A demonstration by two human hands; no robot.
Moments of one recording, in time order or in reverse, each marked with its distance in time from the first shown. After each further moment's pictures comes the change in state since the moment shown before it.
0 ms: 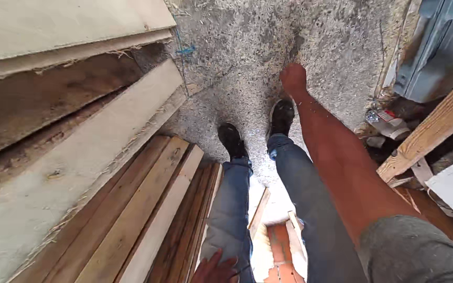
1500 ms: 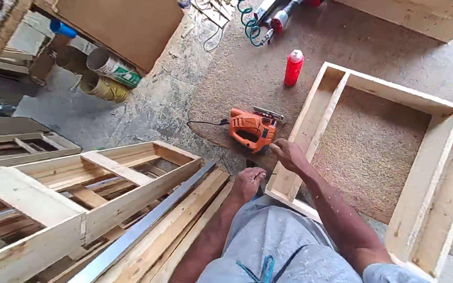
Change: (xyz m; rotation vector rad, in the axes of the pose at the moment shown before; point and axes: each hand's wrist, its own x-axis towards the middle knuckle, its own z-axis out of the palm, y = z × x) left_hand -0.033 0.672 -0.335 0.437 -0.283 1.055; right_hand -0.662 -0.033 -0.676 0.815 0.507 -0.396
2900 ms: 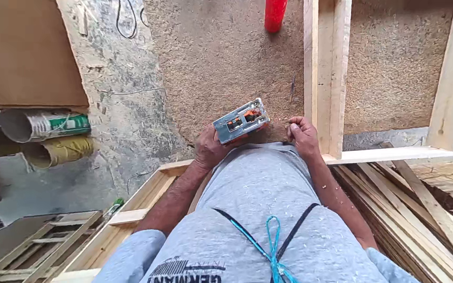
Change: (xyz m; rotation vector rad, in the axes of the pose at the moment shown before) left_hand 0.164 -0.144 -0.203 0.598 -0.015 0.679; right_hand 0.023 -0.051 0.126 0.891 0.772 0.199
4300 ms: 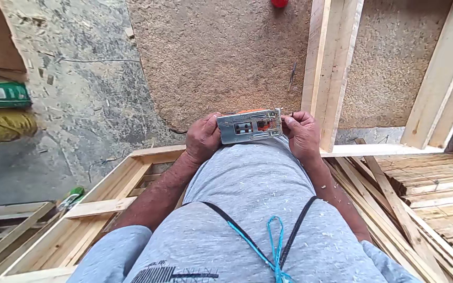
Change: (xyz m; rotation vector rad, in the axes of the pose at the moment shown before) left_hand -0.017 -0.003 0.009 -0.080 0.112 0.172; right_hand -0.018 -0.036 0.031 0.351 0.104 0.079
